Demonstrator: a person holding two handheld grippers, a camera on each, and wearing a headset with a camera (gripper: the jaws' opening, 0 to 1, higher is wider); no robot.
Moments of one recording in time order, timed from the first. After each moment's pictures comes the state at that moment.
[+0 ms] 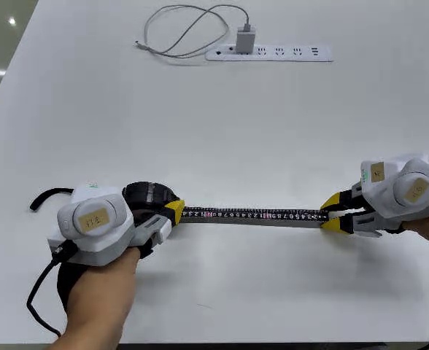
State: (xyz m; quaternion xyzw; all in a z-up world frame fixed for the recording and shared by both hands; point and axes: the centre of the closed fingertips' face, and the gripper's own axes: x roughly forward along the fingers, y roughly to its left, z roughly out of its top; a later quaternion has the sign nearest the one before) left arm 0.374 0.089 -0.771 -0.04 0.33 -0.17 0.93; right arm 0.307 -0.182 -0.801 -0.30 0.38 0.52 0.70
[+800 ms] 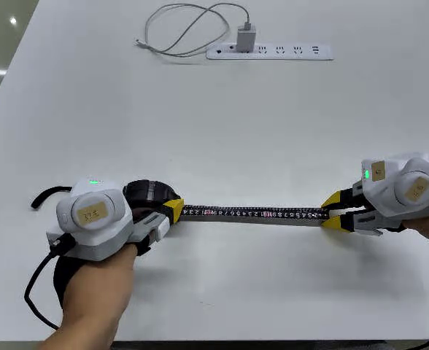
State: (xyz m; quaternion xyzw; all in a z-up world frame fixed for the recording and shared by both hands) left arm 0.374 0.090 -0.772 -0.03 0.34 -0.17 0.93; right arm 0.307 -0.182 -0.802 -0.30 0.38 0.52 0.70
